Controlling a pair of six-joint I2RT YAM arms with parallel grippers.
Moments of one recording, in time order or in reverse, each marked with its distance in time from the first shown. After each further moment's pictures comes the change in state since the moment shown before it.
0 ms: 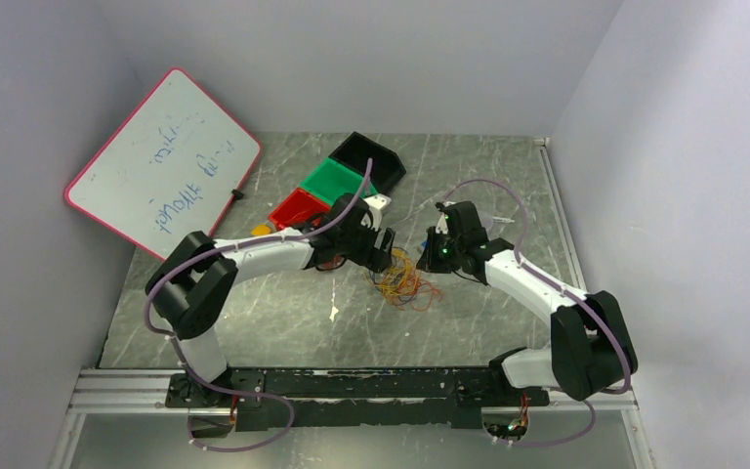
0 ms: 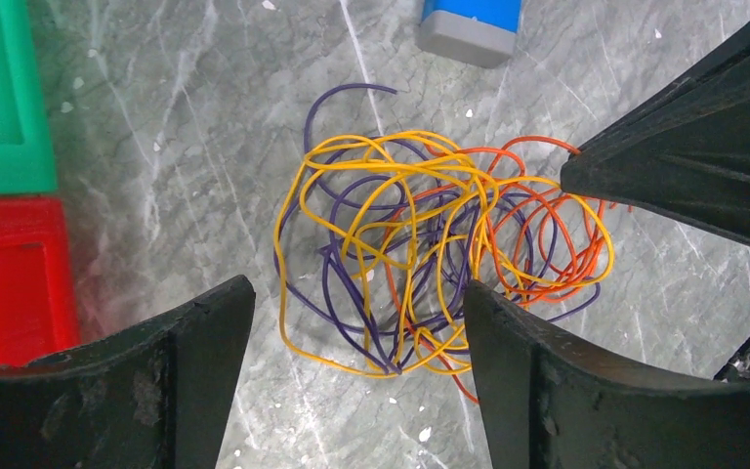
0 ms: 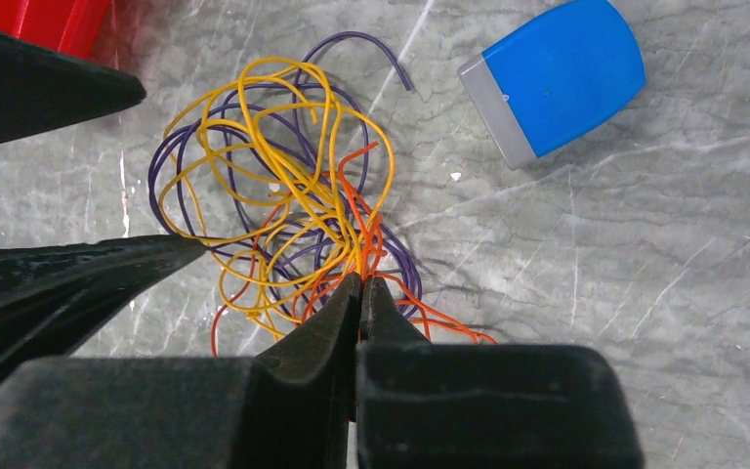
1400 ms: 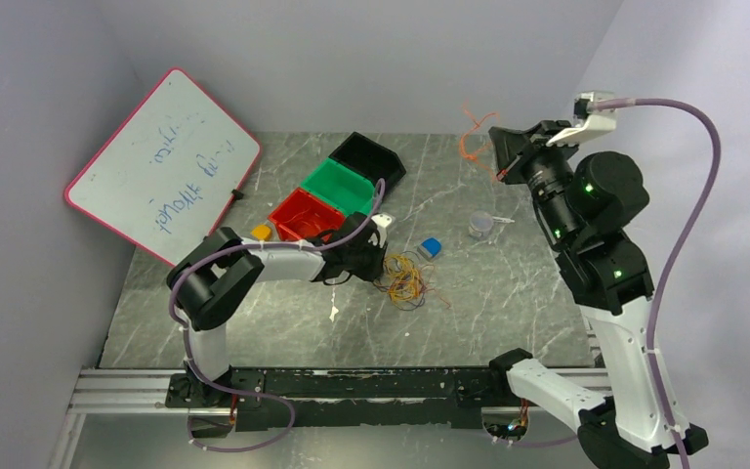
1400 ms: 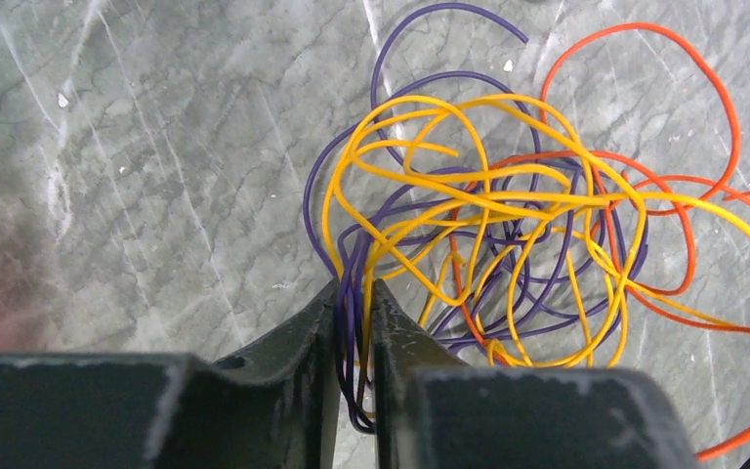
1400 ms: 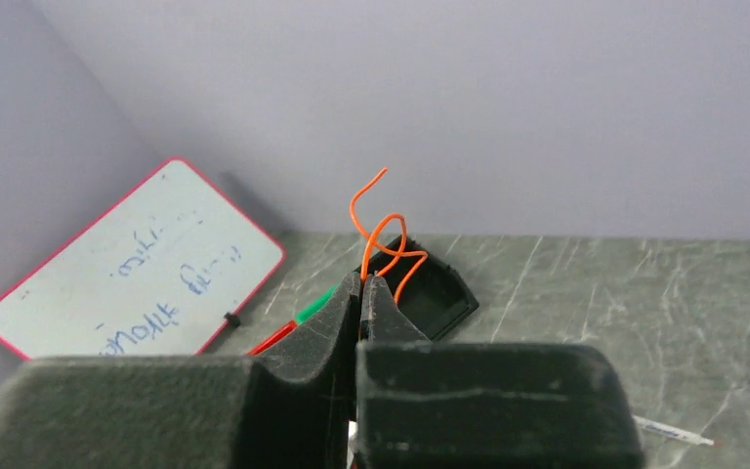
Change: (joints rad) left arm -0.051 0.118 -0.068 0.137 -0.043 -0.018; right arm 0.000 -0.368 0.785 -0.183 0.302 -0.124
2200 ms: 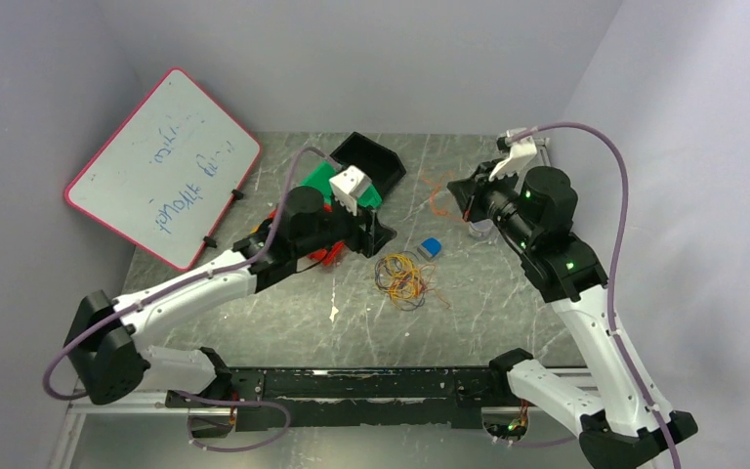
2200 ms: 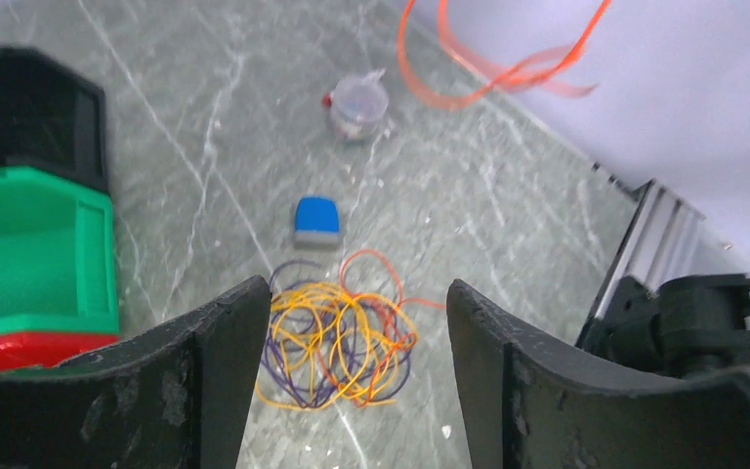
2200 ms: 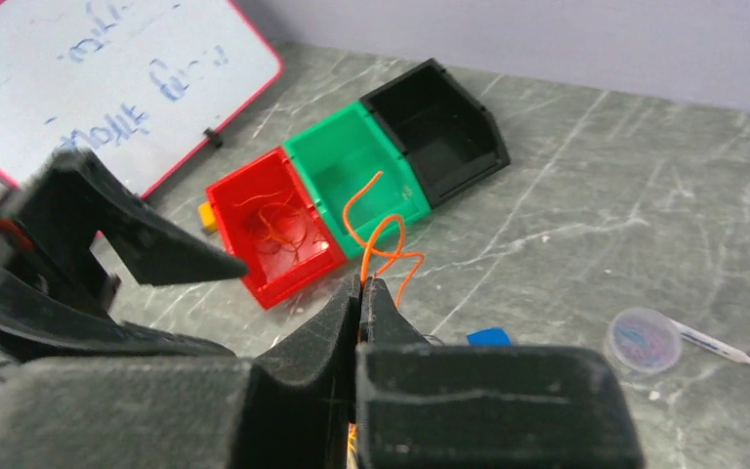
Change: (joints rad) left arm -0.012 -0.543 -0.024 0.024 0.031 0.033; right arm 0.000 -0.034 -0.291 -0.015 -0.171 -0.085
